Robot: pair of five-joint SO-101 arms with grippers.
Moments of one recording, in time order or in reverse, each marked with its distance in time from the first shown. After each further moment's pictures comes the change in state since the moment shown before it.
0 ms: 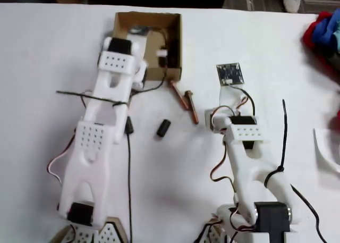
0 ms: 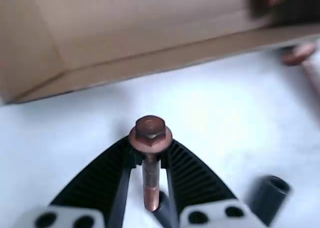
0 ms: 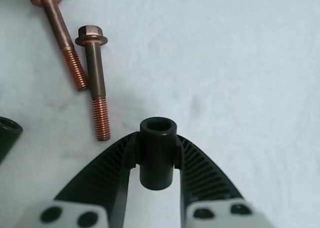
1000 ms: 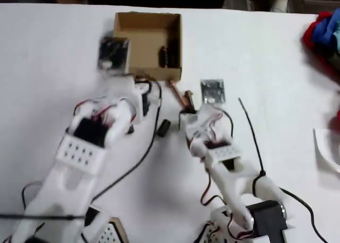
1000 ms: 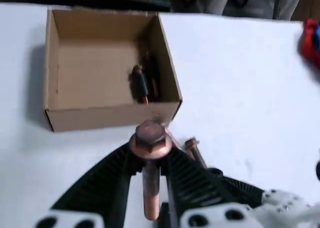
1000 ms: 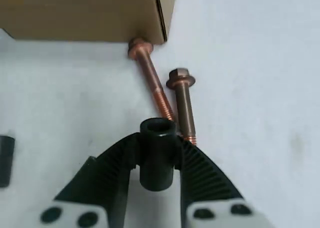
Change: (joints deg) left arm 8.3 -98.4 111.7 -63.2 15.2; right arm -13.3 -0.1 21.9 -43.8 -17.2
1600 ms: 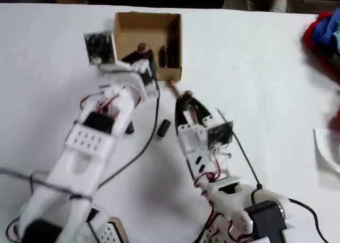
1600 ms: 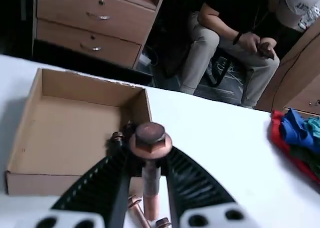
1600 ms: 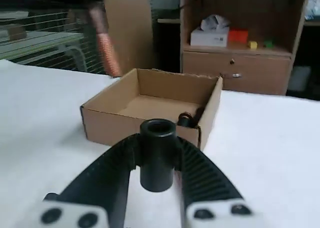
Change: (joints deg) left arm -1.1 15.8 -5.6 -22.8 10.4; right arm -5.3 0.0 21.4 -56.7 10.9
